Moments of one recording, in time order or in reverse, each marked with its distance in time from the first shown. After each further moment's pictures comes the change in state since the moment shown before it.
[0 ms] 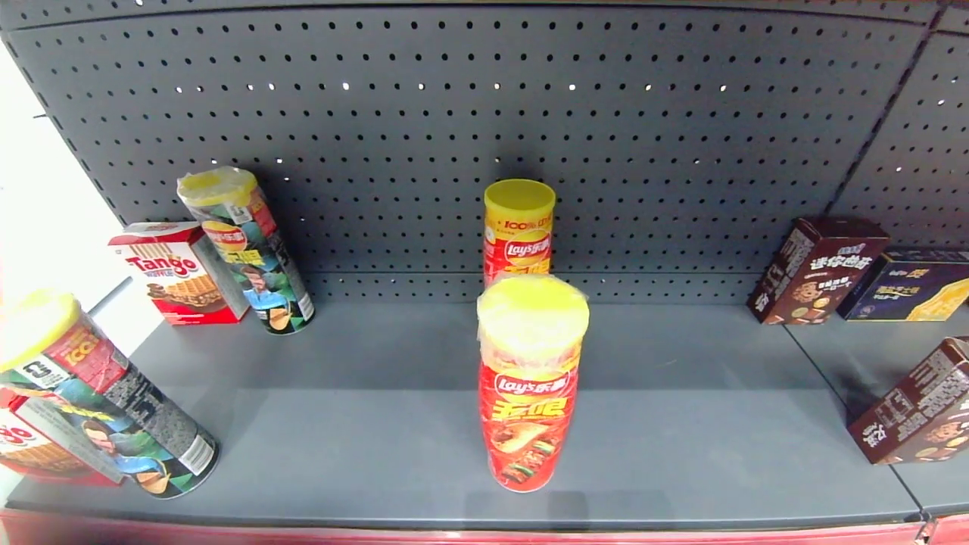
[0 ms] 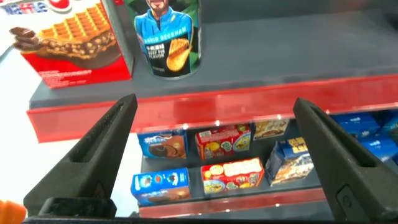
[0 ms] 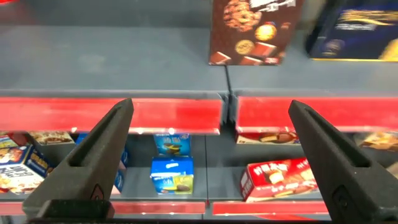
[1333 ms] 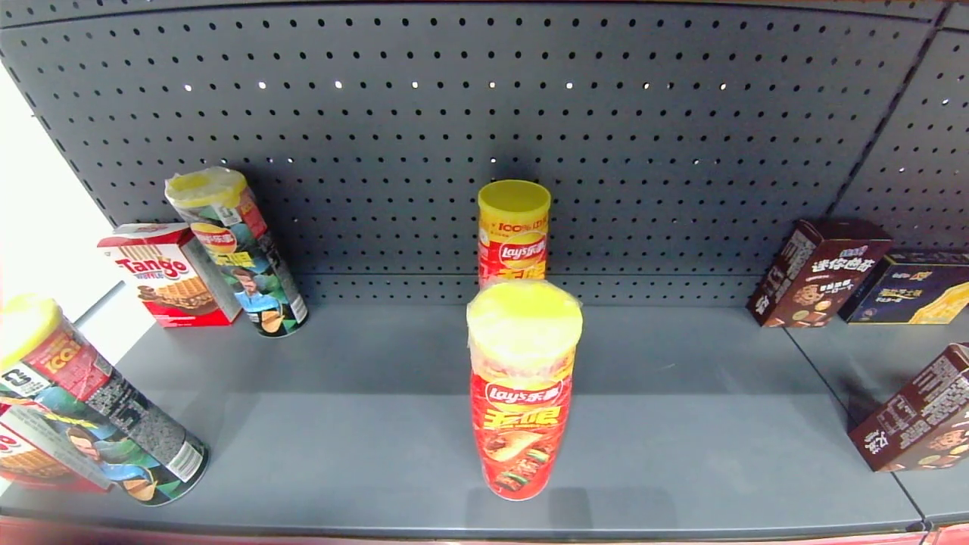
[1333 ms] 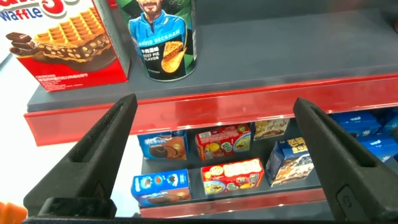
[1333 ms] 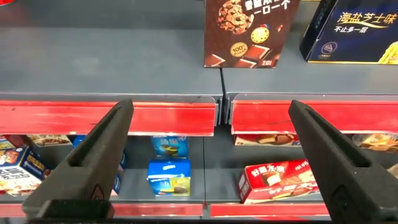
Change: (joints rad) left arm 0.000 -0.001 0.000 0.001 0.000 0.017; right arm 0.000 0.000 0.000 0.000 0.000 0.000
